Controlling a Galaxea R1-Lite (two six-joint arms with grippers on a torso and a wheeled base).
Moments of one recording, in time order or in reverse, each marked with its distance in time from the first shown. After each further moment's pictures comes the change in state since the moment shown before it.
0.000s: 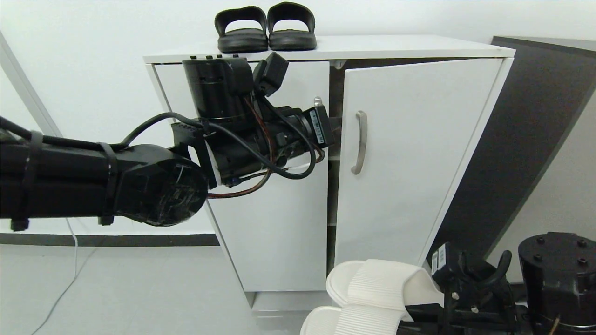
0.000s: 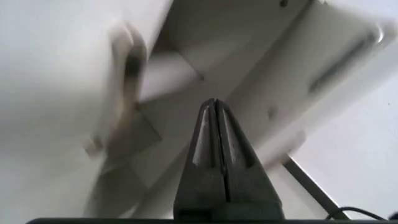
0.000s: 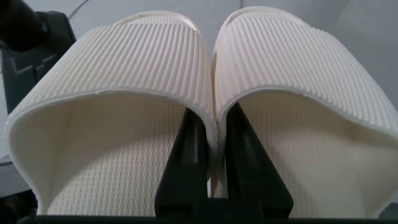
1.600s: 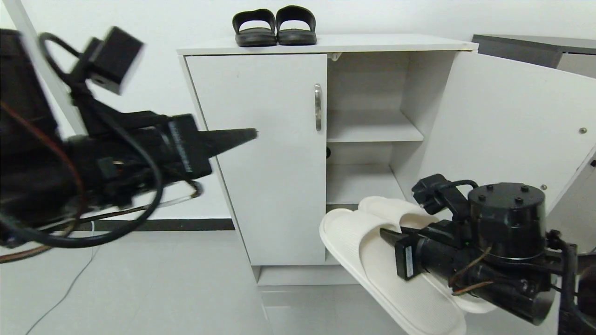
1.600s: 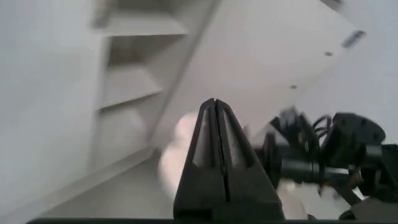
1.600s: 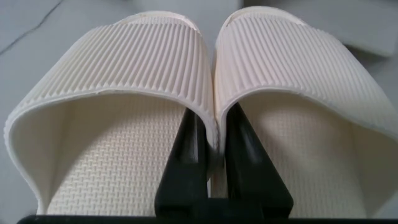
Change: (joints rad) left arm 0.116 -0.521 0.371 0.233 0.024 0.072; right arm -0.049 0.162 -0.272 -0.002 -0.537 0.219
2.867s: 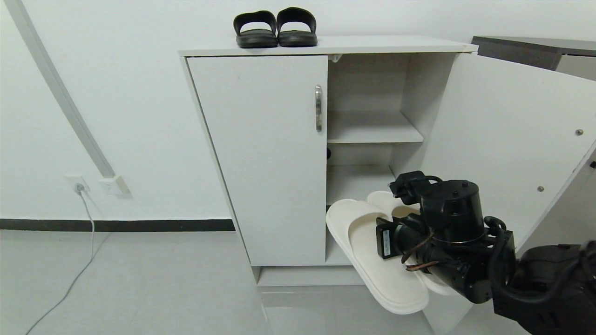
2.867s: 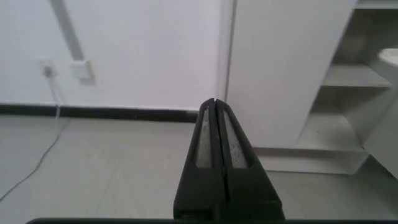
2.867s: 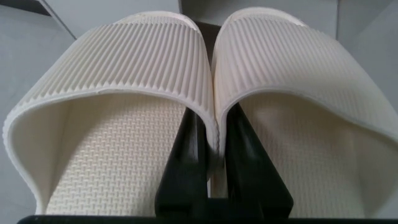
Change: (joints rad) left arm 0.531 -1.280 0.882 0.340 0.284 0.343; right arm -0.013 0.150 -0.109 -0.002 -0.175 0.028
